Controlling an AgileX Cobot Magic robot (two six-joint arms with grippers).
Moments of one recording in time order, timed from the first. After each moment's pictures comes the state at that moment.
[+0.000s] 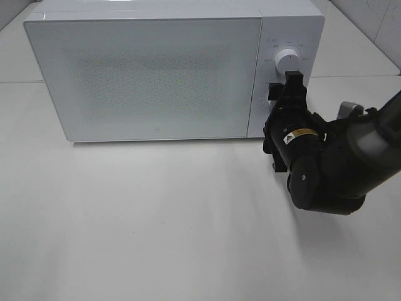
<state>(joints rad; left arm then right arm) -0.05 0.00 -0.52 -0.13 1.09 0.05 0.59 2.08 -0.71 0.60 -1.21 1.38</state>
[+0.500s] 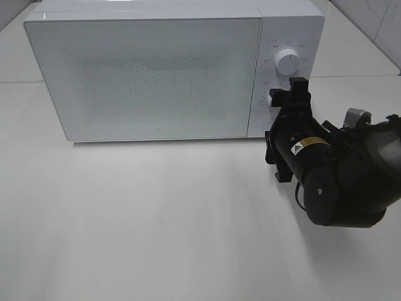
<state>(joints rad) -0.05 0.00 -0.52 -0.13 1.09 0.05 0.60 2.01 -0.61 0.55 -1.21 1.43</state>
